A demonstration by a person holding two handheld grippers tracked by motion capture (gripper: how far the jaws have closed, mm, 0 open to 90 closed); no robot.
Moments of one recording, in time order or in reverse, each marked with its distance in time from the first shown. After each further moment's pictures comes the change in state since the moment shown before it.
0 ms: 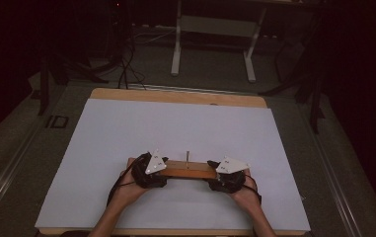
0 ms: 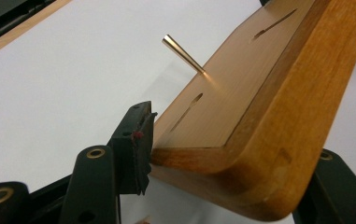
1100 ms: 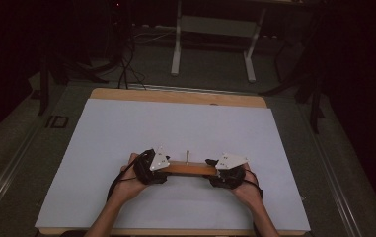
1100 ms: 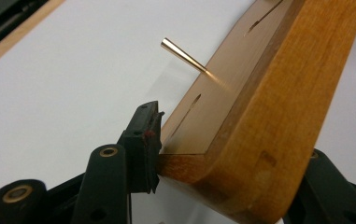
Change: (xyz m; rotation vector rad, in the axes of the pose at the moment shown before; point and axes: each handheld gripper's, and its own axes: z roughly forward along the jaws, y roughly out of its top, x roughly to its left) left arm 0.007 0.012 0.001 0.064 -0.019 0.063; right arm -0.011 0.009 0.002 0.024 0.063 -0.045
